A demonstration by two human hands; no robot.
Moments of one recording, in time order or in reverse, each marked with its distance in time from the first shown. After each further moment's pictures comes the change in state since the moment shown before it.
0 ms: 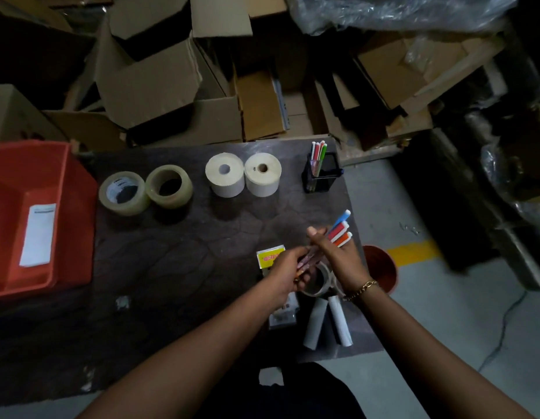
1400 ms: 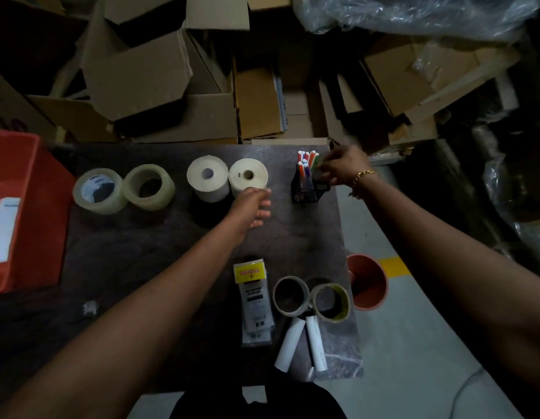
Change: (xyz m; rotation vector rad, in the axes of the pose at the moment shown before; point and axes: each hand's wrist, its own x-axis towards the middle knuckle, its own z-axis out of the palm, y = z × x) left_hand 0.047 0.125 -0.031 0.114 0.195 0.305; right_hand 0.200 -0.106 -0.044 -0.665 0.010 0.093
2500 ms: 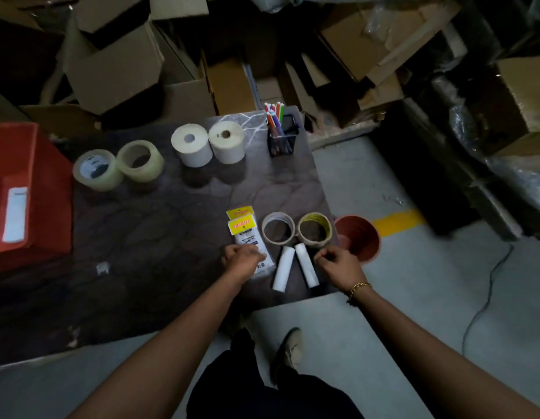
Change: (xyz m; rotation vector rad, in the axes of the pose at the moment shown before) left_hand -0.133 -0.205 0.018 0.618 0.171 -0.060; right_hand -0.262 0.252 0.096 0.057 0.044 0.051
